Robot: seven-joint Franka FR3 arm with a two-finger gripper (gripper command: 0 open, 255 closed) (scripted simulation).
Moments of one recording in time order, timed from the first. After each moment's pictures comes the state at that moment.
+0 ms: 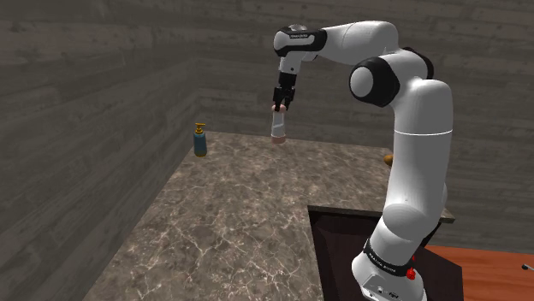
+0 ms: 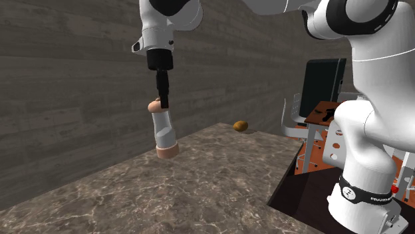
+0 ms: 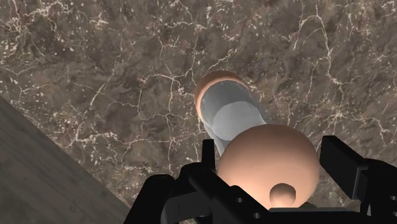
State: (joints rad) arm -0.13 0.32 -0.36 -1.40 0.24 1.61 -0.51
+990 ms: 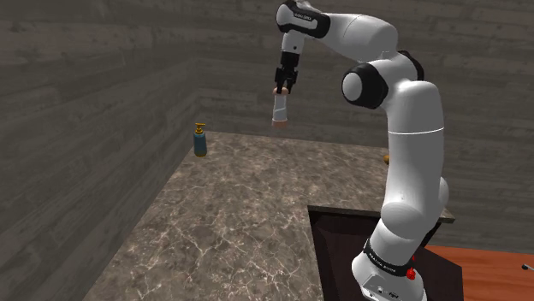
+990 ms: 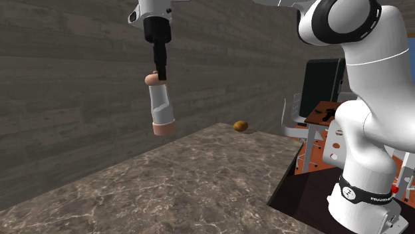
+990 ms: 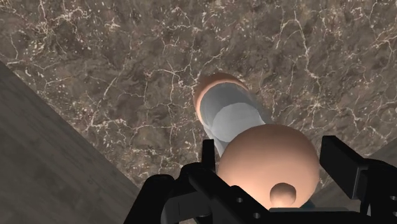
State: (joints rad) arm -0.18 0.40 -0.36 -1.07 0.27 1.36 -0.49
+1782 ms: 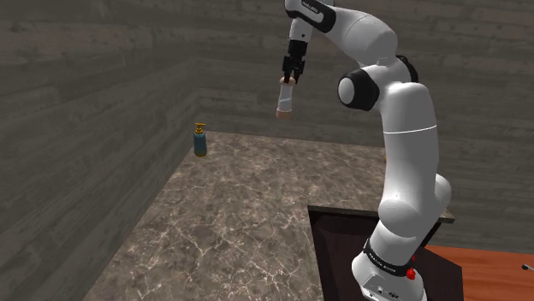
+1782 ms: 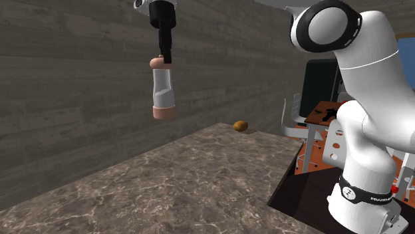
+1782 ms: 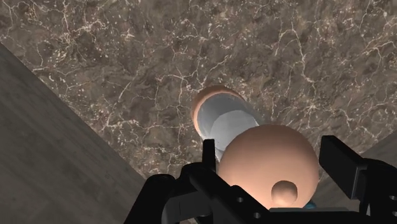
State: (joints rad) arm -0.26 0.48 -0.36 -0.82 0.30 1.18 -0.51
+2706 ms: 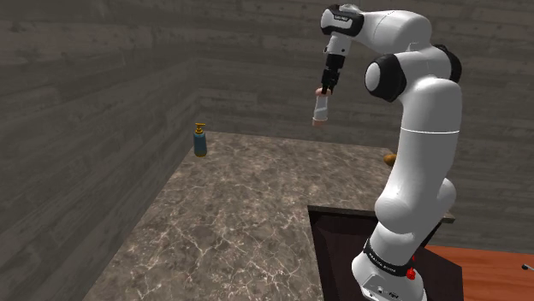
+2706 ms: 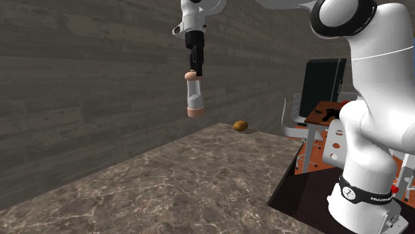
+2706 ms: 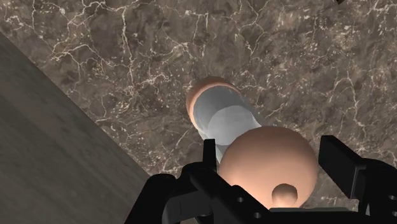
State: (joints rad) arm -0.38 0.27 -0.47 -1.24 0.22 1.36 -0.82
